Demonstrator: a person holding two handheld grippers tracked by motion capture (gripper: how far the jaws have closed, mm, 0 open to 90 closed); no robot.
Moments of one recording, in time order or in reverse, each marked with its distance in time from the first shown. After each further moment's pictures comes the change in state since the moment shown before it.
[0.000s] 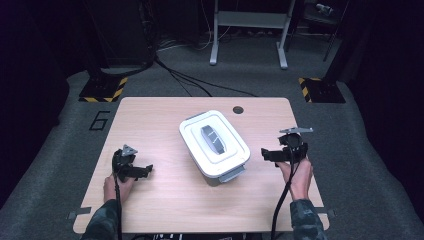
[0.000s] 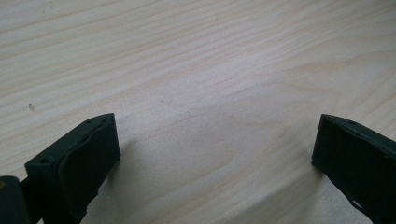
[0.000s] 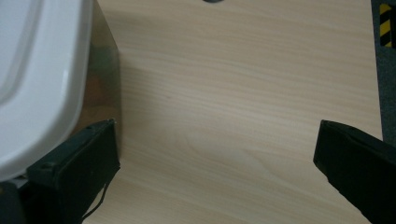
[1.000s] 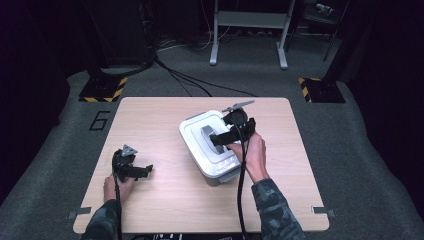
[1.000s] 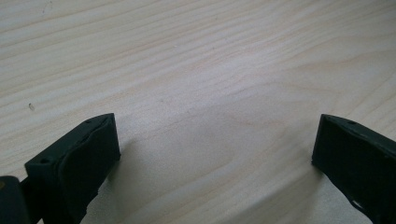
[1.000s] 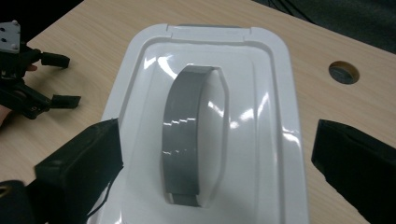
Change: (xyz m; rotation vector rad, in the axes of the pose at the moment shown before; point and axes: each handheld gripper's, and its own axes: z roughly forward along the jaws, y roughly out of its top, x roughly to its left) left arm 0.000 0.000 0.000 -0.001 -0.001 -0.001; right arm 0.136 0.094 -0.003 0.020 0.210 -0.227
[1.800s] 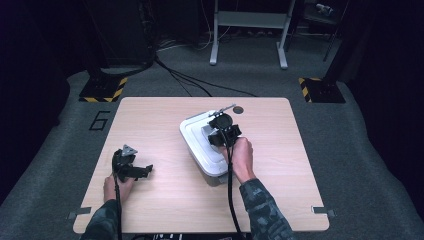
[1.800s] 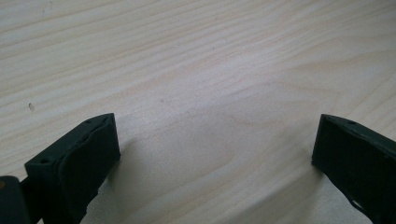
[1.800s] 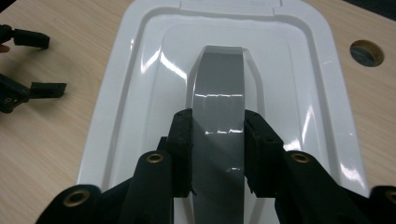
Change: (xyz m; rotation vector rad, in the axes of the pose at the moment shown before) left arm 0.001 0.000 -0.001 0.008 0.000 0.018; right arm 0.025 0.001 0.042 0.101 -0.040 -0.016
